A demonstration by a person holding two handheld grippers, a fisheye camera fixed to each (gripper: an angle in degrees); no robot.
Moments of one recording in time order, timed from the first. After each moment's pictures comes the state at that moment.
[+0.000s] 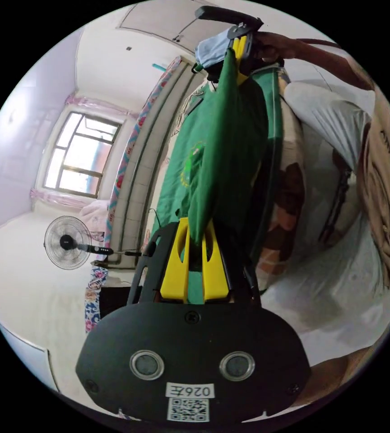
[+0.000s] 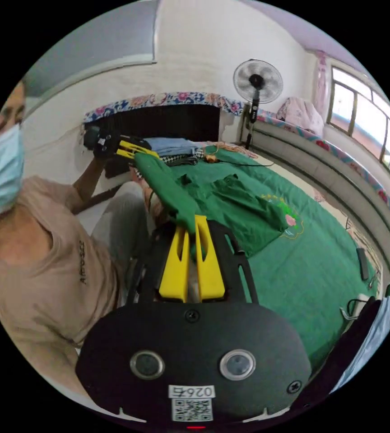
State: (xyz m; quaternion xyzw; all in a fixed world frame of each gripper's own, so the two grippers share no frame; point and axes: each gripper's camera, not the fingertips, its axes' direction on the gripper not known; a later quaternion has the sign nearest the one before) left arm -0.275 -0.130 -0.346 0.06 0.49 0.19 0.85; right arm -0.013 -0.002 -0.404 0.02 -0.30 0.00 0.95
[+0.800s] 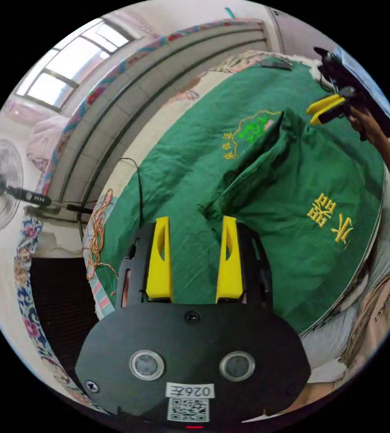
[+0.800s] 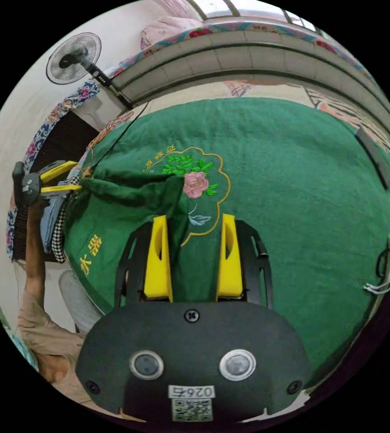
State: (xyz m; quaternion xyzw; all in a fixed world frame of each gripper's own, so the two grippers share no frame) left arm -0.123 -0.306 -0.009 -0.19 0.61 0.08 0.77; right arm 0.204 -0.053 -0.016 -0.19 -0.22 0.27 0.92
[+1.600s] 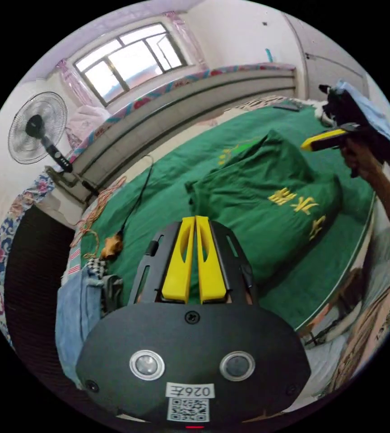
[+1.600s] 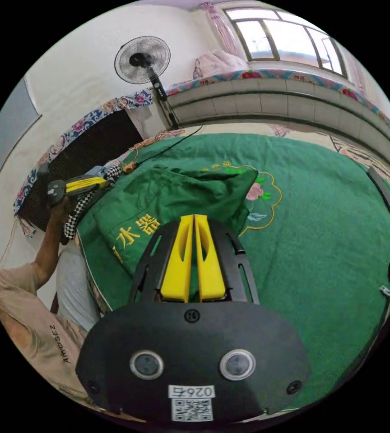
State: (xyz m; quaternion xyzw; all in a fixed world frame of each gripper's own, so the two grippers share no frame) left arm -0.202 -0.277 -0.005 -0.16 0.60 -0.08 0.78; right arm 0.122 -0.044 -0.039 -0.08 -0.24 0.18 0.95
